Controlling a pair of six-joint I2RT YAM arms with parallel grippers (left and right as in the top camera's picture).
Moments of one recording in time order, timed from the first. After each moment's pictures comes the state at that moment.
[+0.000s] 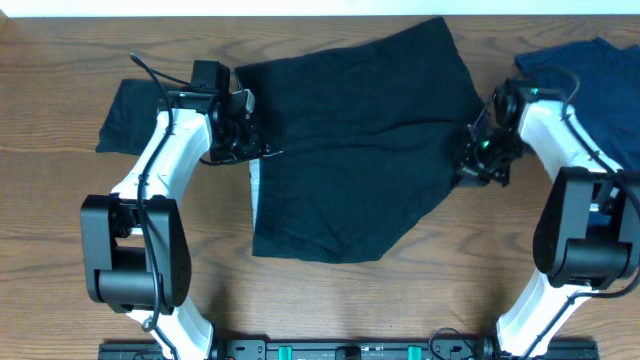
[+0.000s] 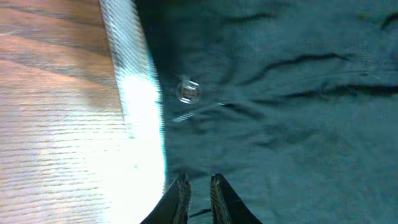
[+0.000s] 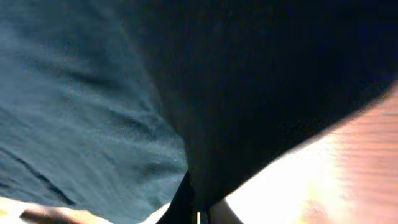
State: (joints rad) left arm -0.08 1.87 1.35 -0.84 0.34 -0.20; right arm -0.07 1.99 1.44 -1.18 -0.32 0.22
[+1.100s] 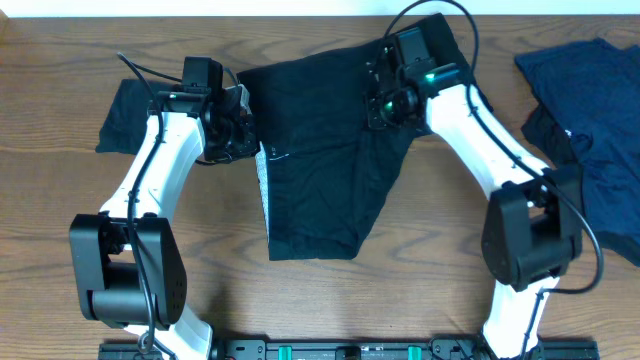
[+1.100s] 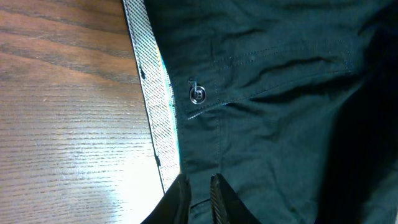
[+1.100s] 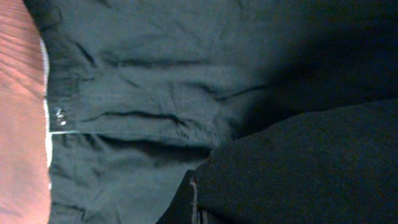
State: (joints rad) left arm -0.07 1.79 1.35 -0.87 0.33 -0.20; right arm 0.36 2.06 1.66 -0.74 -0.25 0.27
